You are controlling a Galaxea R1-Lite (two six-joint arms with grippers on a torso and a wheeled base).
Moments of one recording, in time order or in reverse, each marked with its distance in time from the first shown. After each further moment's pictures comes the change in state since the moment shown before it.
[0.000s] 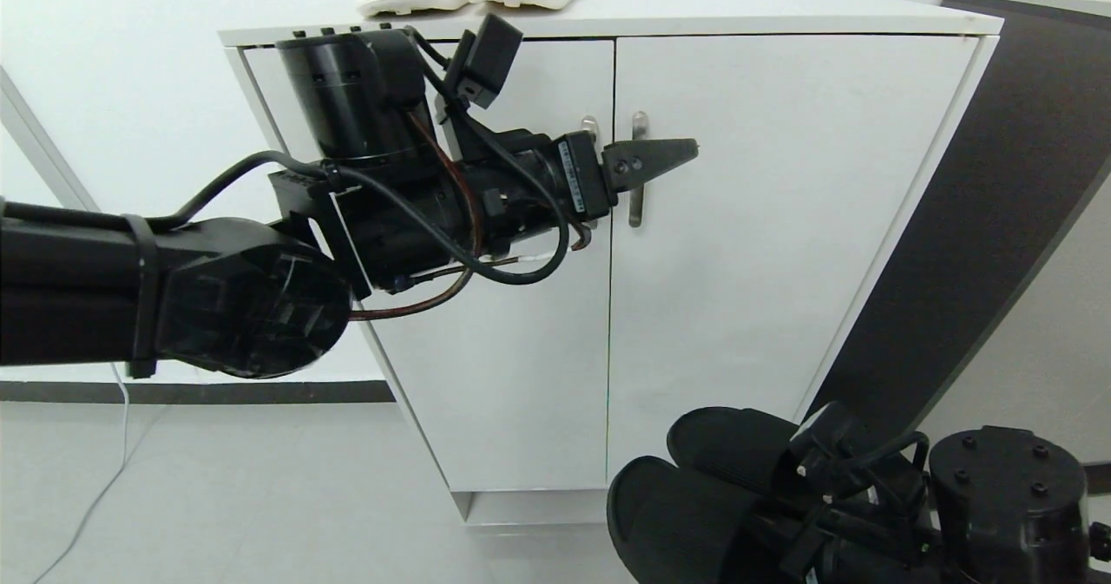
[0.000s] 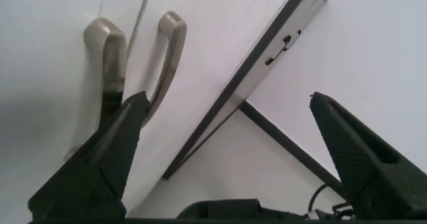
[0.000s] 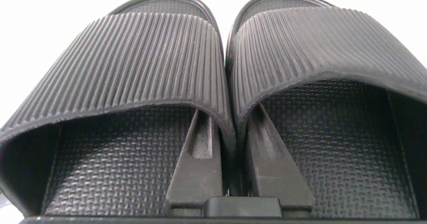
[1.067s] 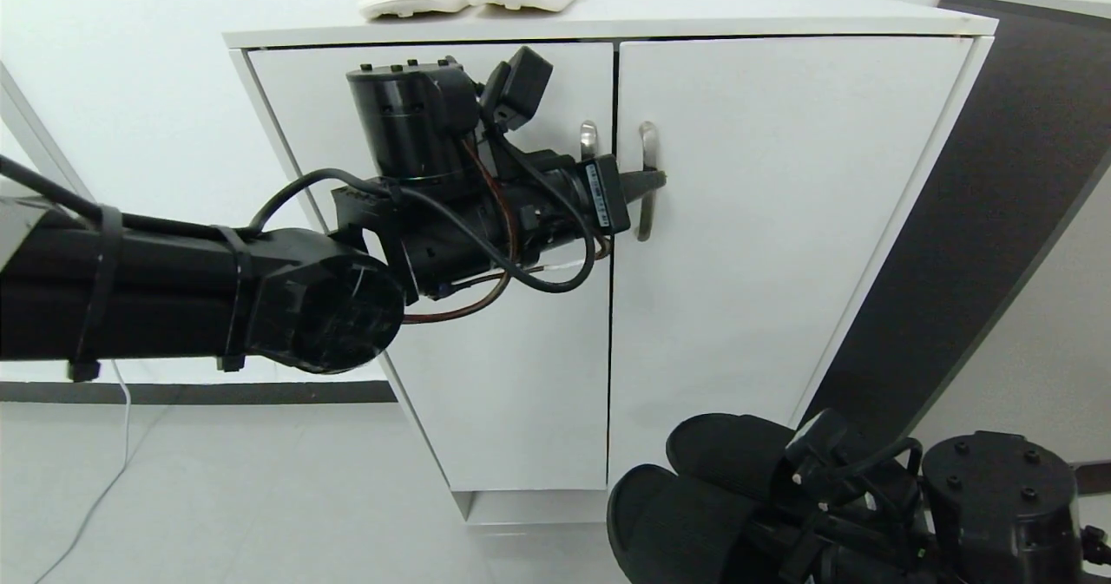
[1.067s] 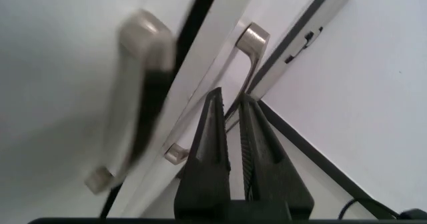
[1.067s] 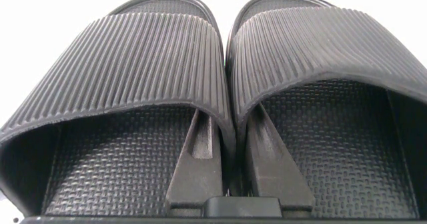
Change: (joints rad) left arm -0.011 0.072 -0.042 -0.004 0.039 0.006; right arm 0.002 0.009 0.009 -0.001 0.003 -0.006
